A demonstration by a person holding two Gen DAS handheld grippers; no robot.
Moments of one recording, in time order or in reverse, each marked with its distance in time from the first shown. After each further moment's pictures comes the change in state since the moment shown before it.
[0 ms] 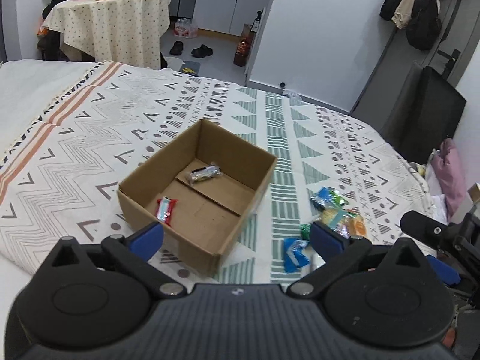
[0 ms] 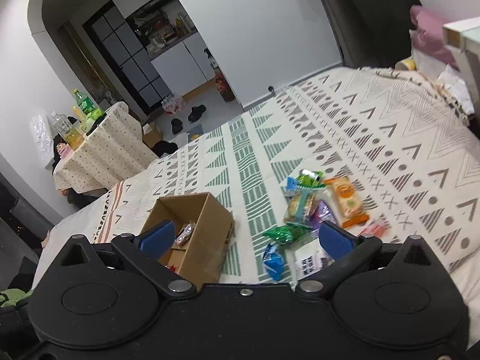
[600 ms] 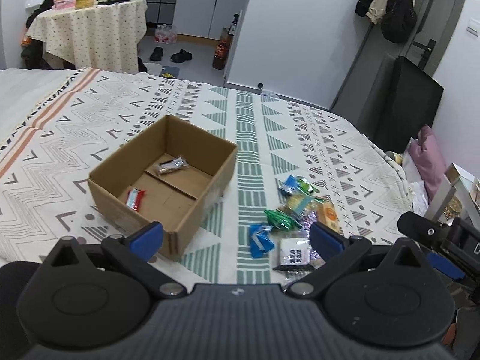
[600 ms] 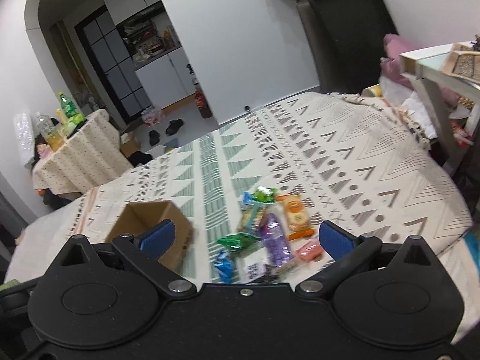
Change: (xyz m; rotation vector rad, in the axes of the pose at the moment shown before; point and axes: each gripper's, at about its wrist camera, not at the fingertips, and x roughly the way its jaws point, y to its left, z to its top) left arm -0.014 -0.039 -0.028 0.050 -0.016 -0.055; right arm -0.036 -0.035 -0.006 -0.058 -0.076 -0.117
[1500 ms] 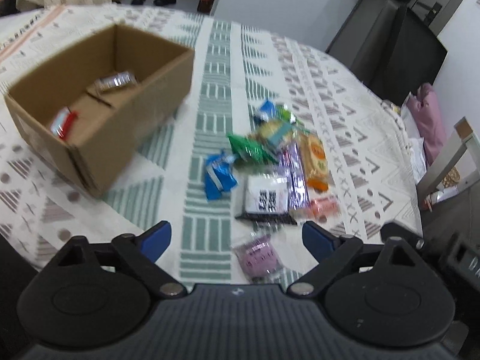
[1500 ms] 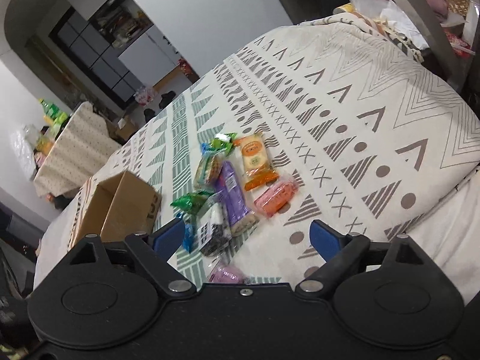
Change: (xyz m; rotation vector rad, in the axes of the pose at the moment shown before) left arm 0.100 -0.039 -0.058 -0.048 0.220 -0.069; right arm 0.062 -0.099 -0.039 0.196 0.181 0.088
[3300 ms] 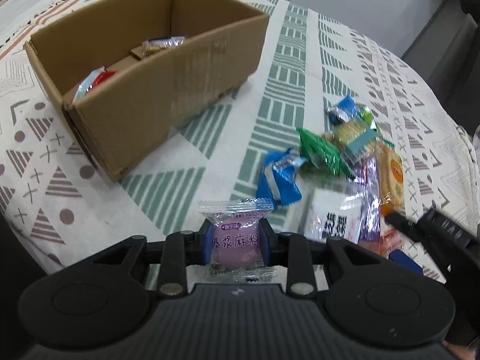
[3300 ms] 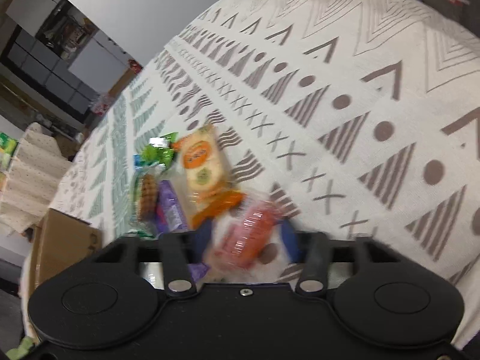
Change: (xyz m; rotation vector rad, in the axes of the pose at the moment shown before) left arm 0.059 0.016 0.012 -0.184 0.010 0.230; right arm 0.126 -0.027 0.020 0.151 0.047 -0.122
